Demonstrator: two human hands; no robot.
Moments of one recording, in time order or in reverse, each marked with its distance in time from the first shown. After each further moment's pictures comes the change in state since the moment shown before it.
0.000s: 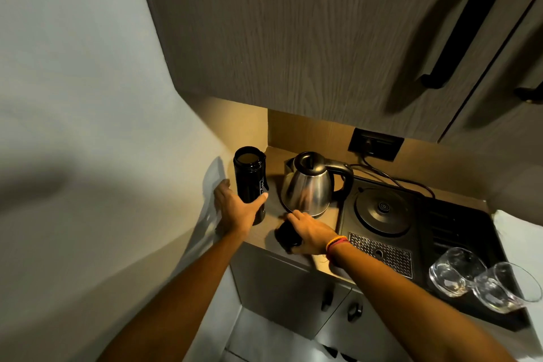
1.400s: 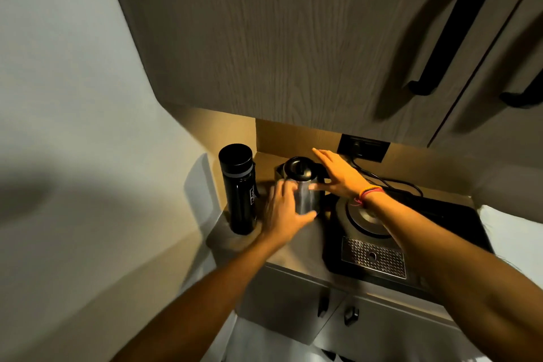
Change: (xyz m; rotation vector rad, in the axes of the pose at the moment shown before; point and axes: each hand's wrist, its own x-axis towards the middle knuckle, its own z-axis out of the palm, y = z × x) left_hand -0.041 0.066 0.055 0.195 -0.381 0.515; right_hand 0.003 0.057 -0.143 0.049 0.207 0.257
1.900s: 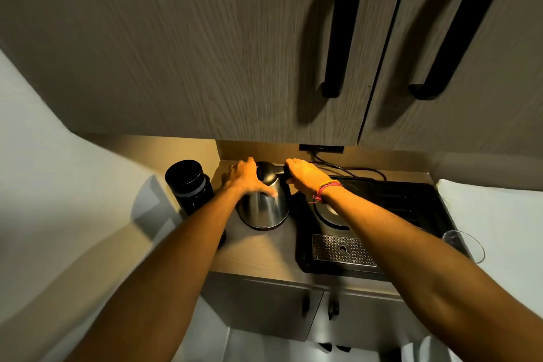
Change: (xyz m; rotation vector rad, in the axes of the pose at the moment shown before) left_hand 0.123 0.029 -0.021 0.400 -0.478 -0.171; right_hand -0.034 -0.010 -0.040 0.086 -0.117 0.137
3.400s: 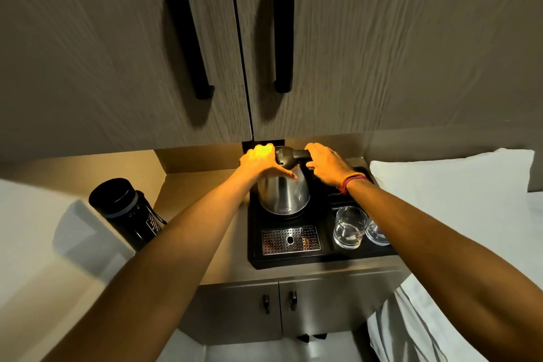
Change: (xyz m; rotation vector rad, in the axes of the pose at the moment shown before) left_hand -0.014 0.185 0.025 0.124 0.029 0.340; right_hand -0.065 0.174 -0.020 0.042 0.359 0.197
